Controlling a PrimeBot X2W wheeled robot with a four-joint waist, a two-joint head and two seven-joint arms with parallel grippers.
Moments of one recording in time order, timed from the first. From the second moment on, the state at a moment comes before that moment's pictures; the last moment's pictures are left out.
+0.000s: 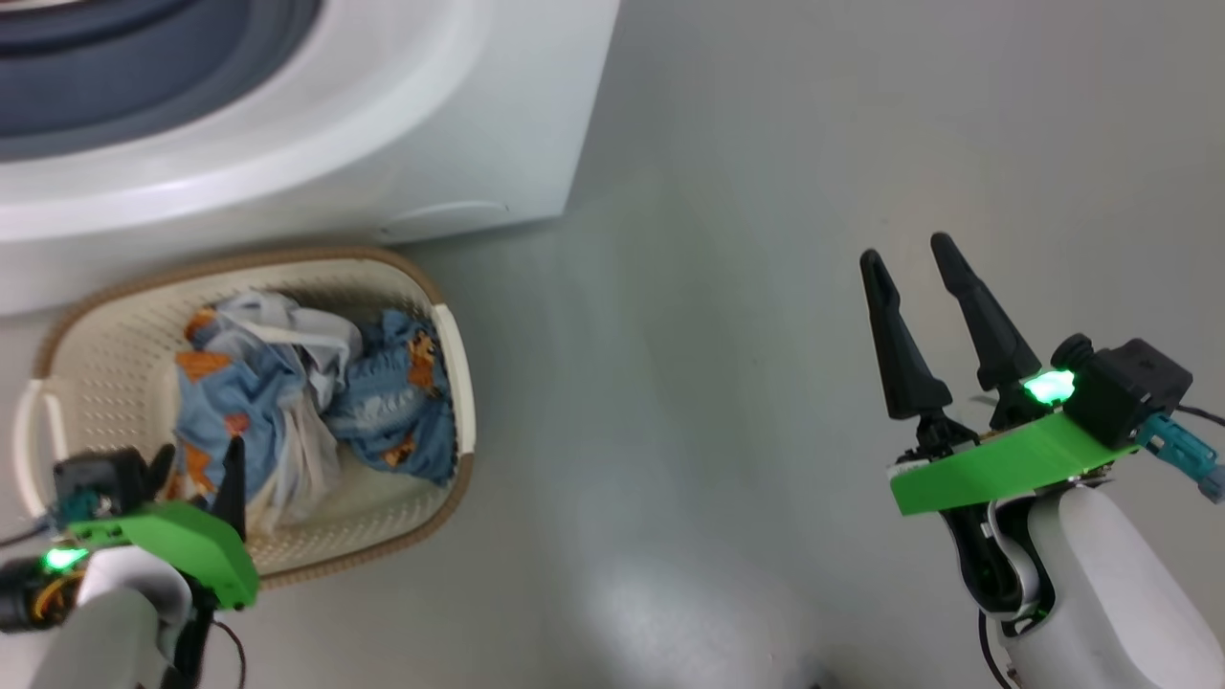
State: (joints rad) left arm -0.65 0.24 -0.05 1.16 -0.25 -0.13 -0.25; right arm -0.35 -0.15 0.23 0.16 0.47 0.13 -0.25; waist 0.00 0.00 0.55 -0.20
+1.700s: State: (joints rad) left arm -0.99 0.38 -0.34 1.27 -0.41 -0.13 0.00; right arm -0.49 -0.10 0.28 0.07 0.46 0.13 -0.25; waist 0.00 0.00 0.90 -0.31
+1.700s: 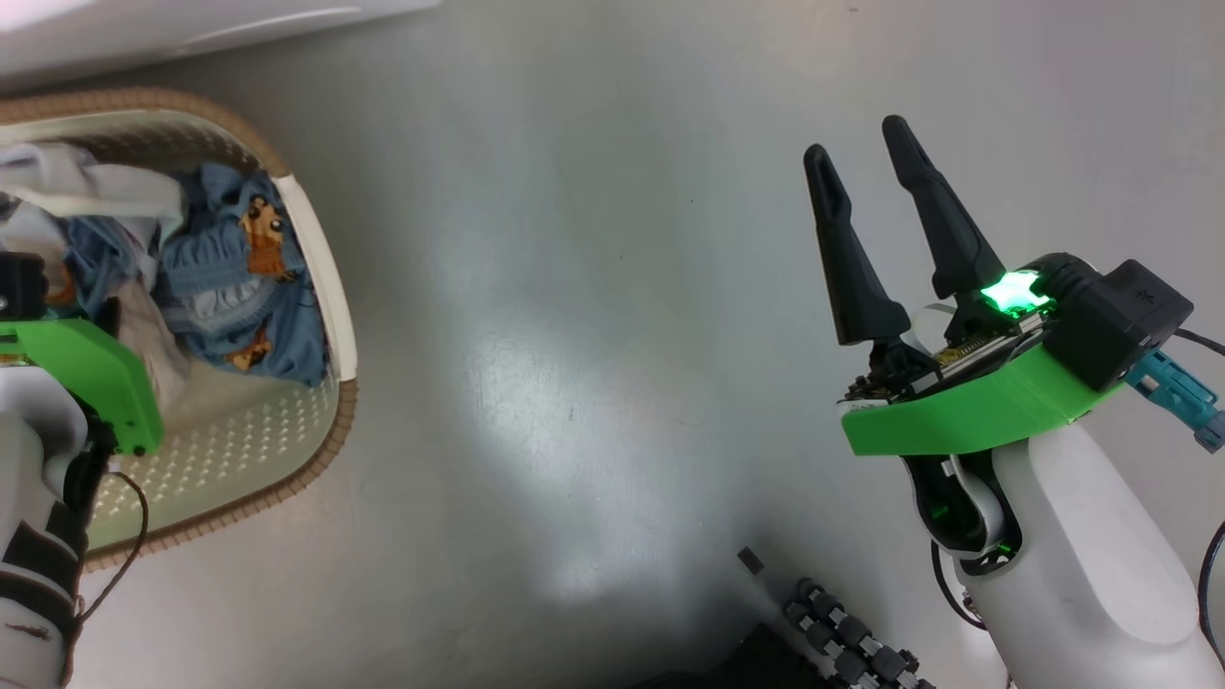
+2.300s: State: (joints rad) left arm -0.84 0.30 -0.33 1.28 -0.52 -0.13 -0.22; right arm -0.44 -0.13 0.25 0.11 0.46 0.13 -0.25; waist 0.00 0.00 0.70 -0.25
